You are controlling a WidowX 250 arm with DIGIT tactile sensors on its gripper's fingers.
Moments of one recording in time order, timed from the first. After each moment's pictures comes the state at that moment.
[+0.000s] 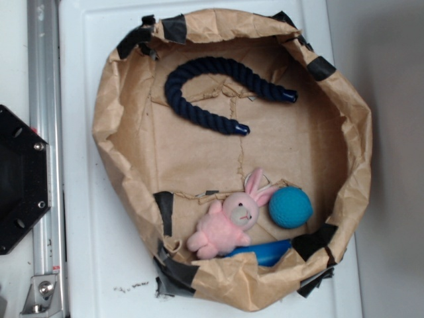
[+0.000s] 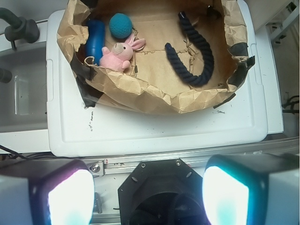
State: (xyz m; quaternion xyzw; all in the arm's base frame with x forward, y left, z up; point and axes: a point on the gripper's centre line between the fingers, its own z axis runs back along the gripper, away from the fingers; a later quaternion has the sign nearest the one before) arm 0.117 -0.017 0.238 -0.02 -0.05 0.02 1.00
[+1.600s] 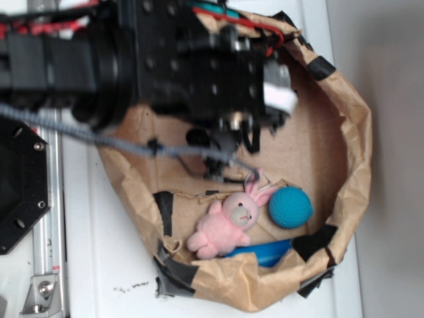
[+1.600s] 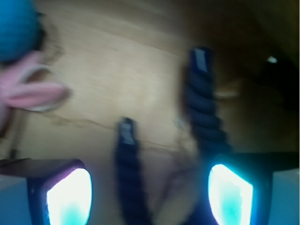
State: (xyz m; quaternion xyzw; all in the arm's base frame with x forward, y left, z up) arm 0.271 0.055 0.061 0.08 -0.04 -0.13 0.99
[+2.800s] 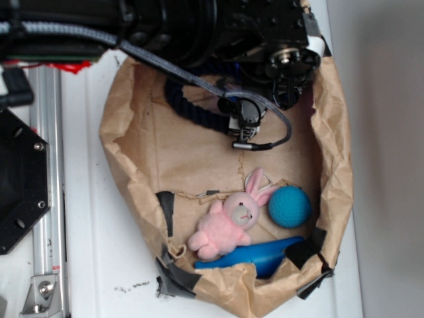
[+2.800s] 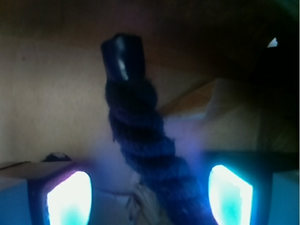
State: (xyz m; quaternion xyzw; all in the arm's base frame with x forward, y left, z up) arm 0.306 0.068 0.028 0.04 -0.04 -0.08 1.00
